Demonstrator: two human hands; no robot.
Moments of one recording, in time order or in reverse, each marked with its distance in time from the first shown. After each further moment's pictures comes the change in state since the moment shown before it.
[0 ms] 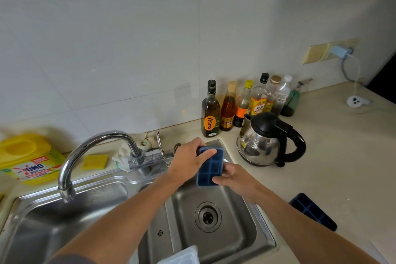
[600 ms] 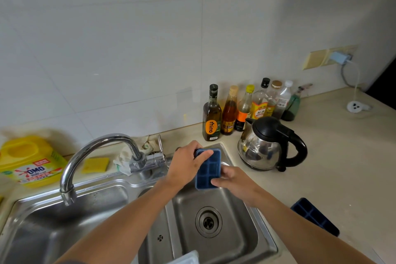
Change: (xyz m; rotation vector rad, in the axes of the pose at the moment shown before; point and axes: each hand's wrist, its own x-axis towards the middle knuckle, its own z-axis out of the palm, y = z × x) left_hand -0.002 -0.005 -0.004 0.059 0.090 0.010; right_hand 0.007 -0.001 0.002 -0.064 0.002 -0.015
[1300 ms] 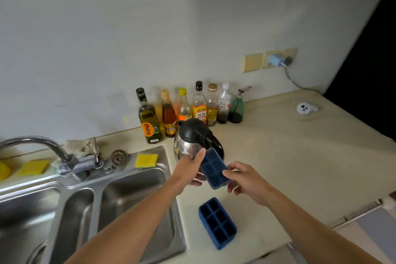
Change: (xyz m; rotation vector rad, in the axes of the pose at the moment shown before) left_hand 0.022 0.191 0.215 -0.443 -0.196 -0.589; right_hand -0.123 0.087 -0.261 0.134 0.152 0.138
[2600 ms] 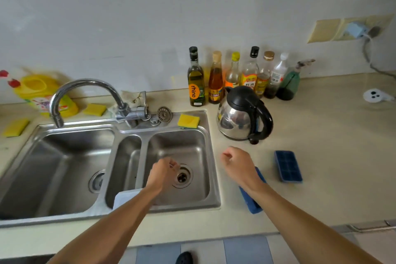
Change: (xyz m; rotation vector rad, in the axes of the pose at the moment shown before) left_hand -0.079 -0.171 -0.131 0.412 0.356 -0.206; right_hand 0.002 0.009 0.152 -0.571 0.058 -0.268
